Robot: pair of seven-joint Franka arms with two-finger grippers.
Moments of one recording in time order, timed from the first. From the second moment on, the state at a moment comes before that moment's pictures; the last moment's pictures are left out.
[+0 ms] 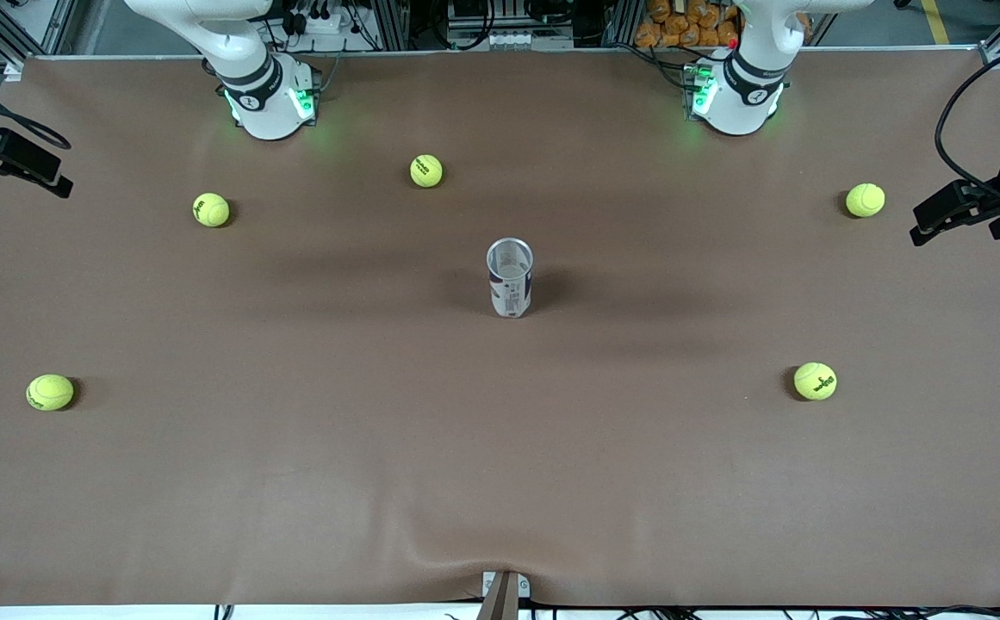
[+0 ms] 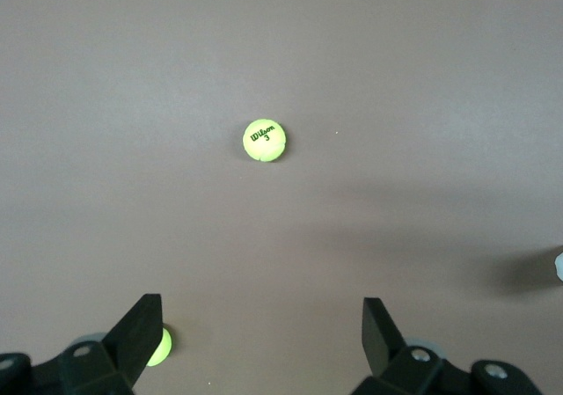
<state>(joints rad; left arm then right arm) -0.05 -0.02 0.04 -1.60 0.02 1.62 -0.09 0.00 -0.06 -0.03 -1.51 0.03 1.40 0.11</state>
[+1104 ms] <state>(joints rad) -0.05 -0.03 0.01 -1.61 0.02 1.61 -0.10 0.00 -0.06 -0.03 -1.52 0.03 1.40 0.11</state>
